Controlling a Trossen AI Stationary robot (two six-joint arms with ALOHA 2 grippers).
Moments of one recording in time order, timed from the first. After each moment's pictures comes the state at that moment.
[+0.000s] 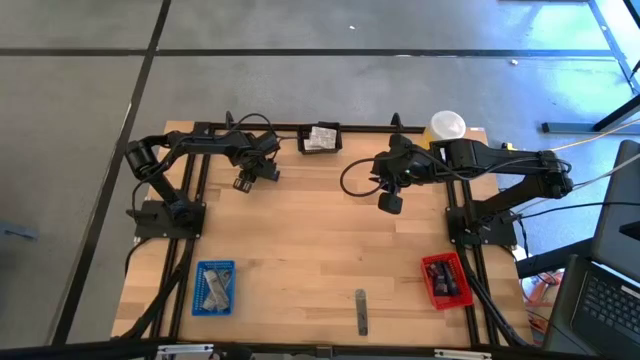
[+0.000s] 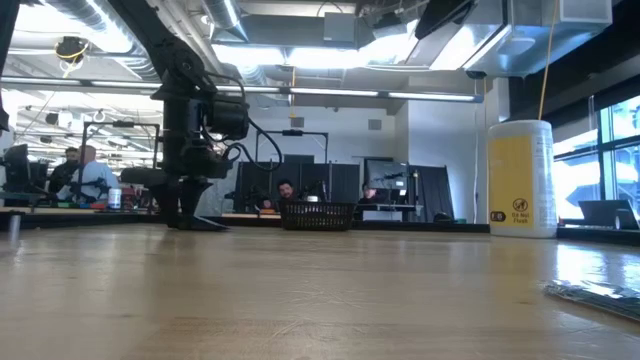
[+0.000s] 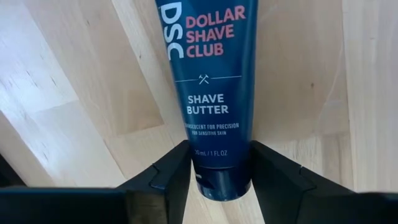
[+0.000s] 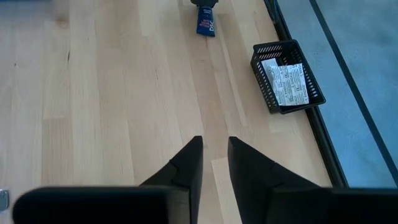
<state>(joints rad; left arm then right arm) 0.63 1.63 0.86 -0.67 -0.18 0.93 0.03 1.34 1.46 -1.03 0.27 0.07</state>
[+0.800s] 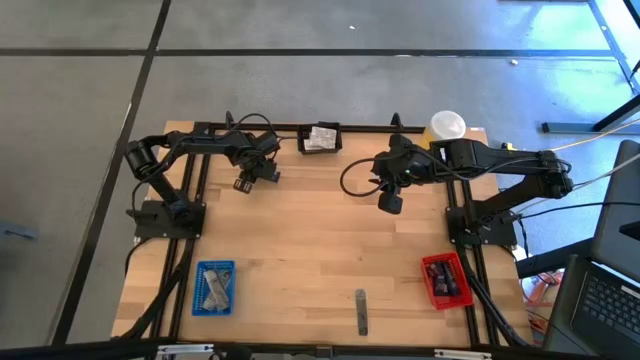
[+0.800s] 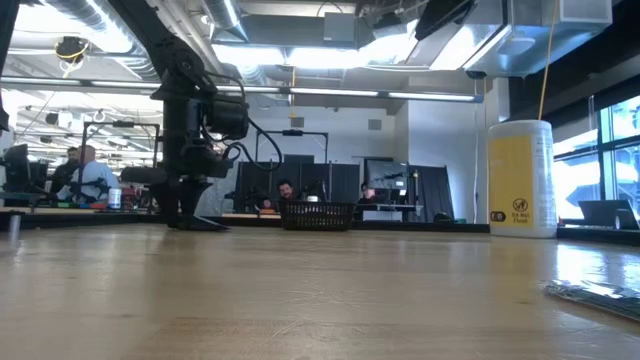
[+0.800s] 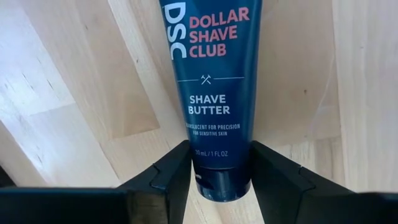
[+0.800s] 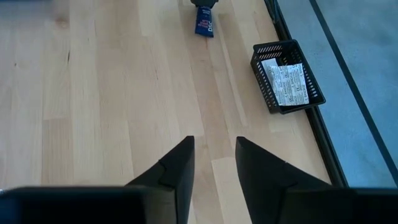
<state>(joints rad) 0.63 1.63 0.86 -0.68 -0.16 0.91 0.03 1.34 1.46 -1.03 0.27 0.07</state>
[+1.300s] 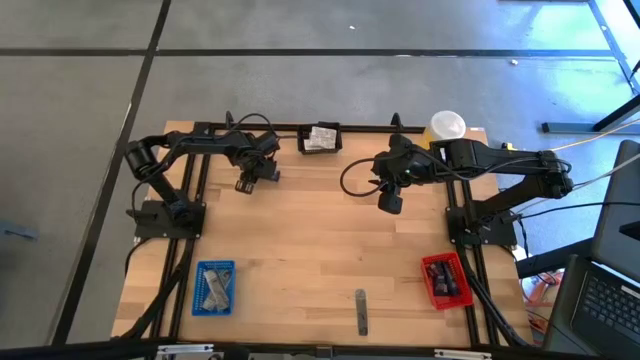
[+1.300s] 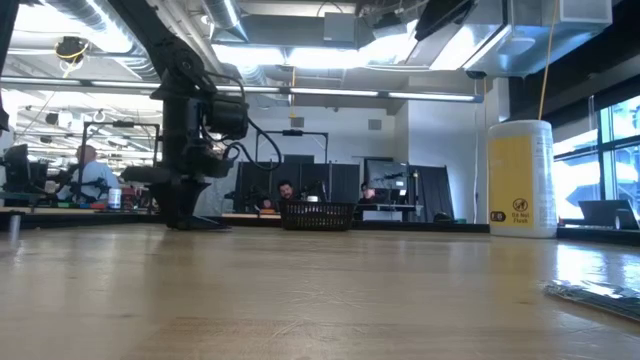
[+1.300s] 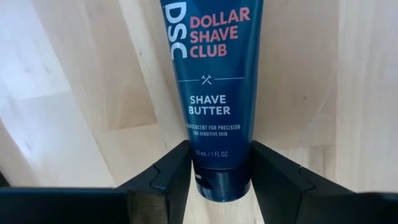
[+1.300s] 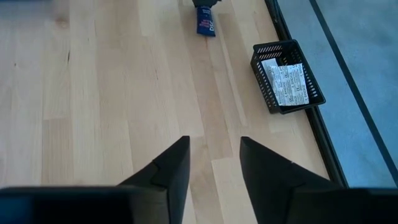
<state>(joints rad) 0.63 1.63 0.86 -0.69 -0.15 0.82 0.03 1.34 1.46 -1.03 0.27 0.07</state>
